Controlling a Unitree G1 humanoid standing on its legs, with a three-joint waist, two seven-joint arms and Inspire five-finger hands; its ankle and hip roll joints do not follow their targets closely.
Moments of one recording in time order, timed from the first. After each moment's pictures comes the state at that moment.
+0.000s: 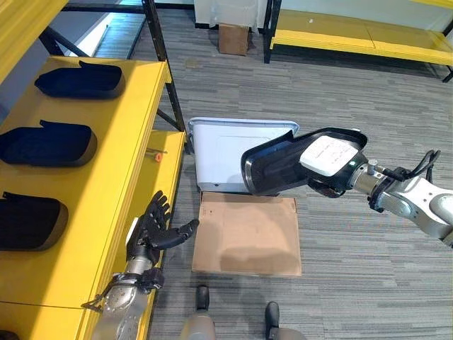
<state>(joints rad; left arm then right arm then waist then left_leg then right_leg) 0.17 0.46 -0.03 0.01 -0.54 -0.15 0.06 -0.75 -1.19 0.75 0.07 -0.59 -0.27 -0.02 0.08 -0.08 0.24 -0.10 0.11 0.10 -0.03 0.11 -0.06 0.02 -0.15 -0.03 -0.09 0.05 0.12</state>
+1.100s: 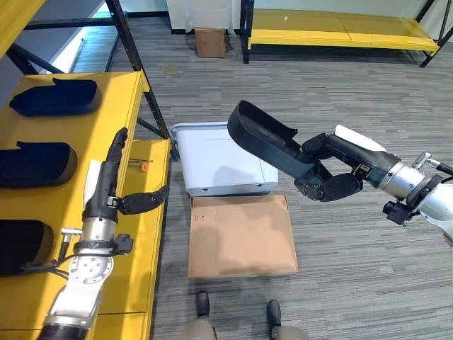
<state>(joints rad) 0.03 0.74 0.08 -0.02 -0.02 -0.25 0.23 -0.39 -1.22 0.33 -0.12 0.42 -0.23 0.27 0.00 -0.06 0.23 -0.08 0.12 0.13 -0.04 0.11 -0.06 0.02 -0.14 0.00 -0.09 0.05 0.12</state>
